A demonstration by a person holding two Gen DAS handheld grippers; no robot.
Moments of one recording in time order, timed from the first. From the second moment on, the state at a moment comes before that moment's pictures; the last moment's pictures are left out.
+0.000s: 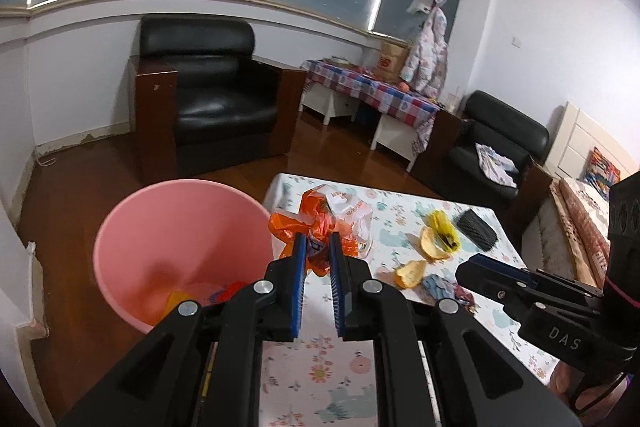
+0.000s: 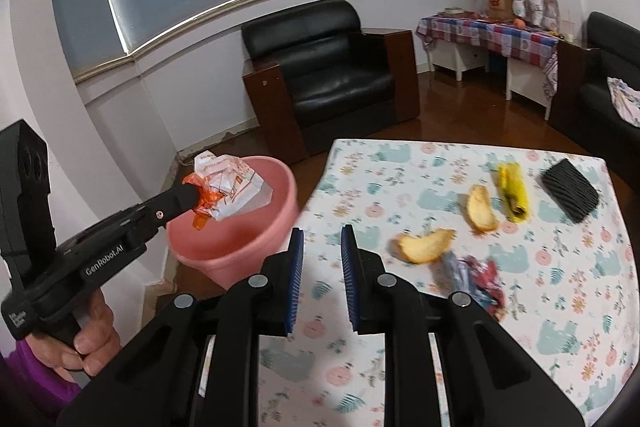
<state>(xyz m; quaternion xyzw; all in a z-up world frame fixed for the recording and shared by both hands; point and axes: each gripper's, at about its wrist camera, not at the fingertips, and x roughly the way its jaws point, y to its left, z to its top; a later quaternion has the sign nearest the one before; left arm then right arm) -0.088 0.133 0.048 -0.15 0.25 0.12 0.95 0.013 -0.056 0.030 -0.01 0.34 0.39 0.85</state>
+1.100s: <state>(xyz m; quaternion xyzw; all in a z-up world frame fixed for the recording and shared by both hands) -0.126 0.228 0.021 -0.19 0.25 0.22 0.92 0.034 0.020 0.000 -0.01 0.38 0.41 0.83</state>
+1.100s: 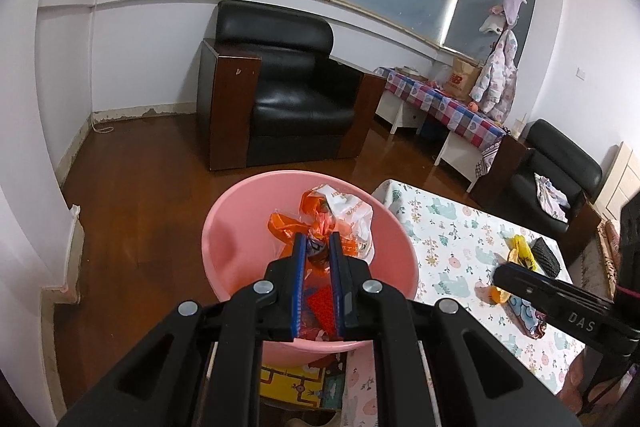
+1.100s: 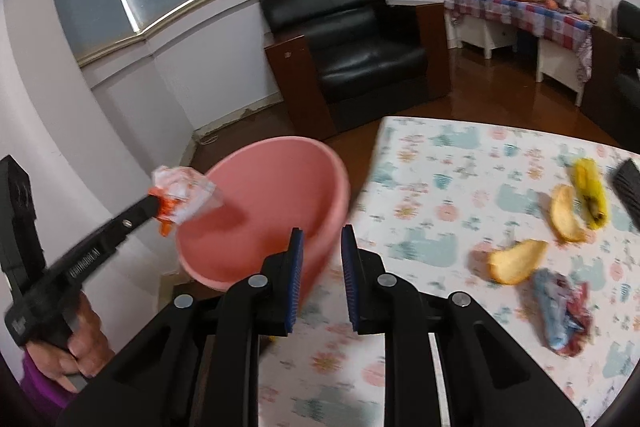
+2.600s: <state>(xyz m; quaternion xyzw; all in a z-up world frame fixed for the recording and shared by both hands) -0.106 0.224 -0.002 -0.20 0.28 0.20 0.92 0.072 -0.116 -0.037 -0.01 0.41 0.27 0.87</state>
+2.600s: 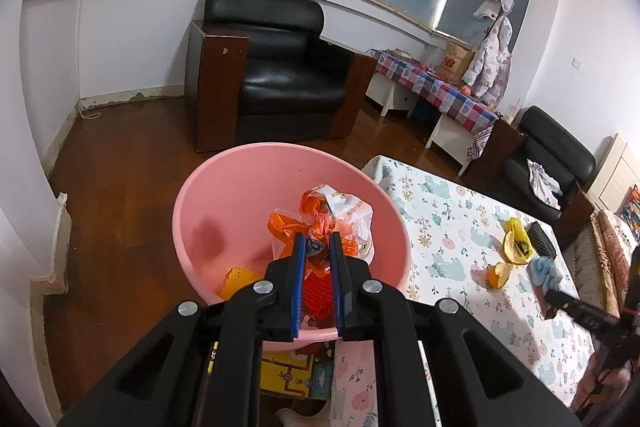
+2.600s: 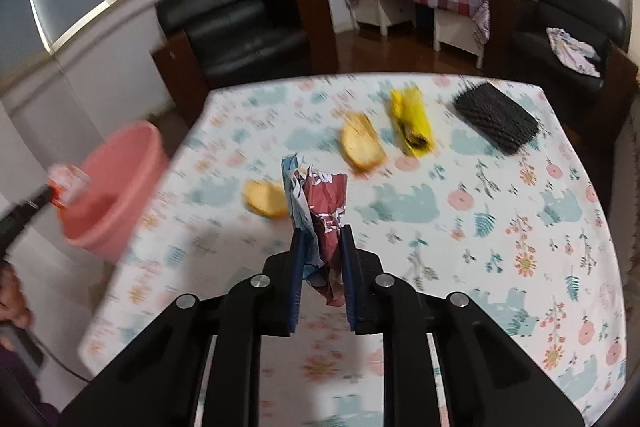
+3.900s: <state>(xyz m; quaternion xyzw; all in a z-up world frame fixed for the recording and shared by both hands) -0.090 0.252 -0.027 -0.20 0.30 0.24 0.90 0.040 0.132 -0.027 -0.05 0.43 0.44 0.79</state>
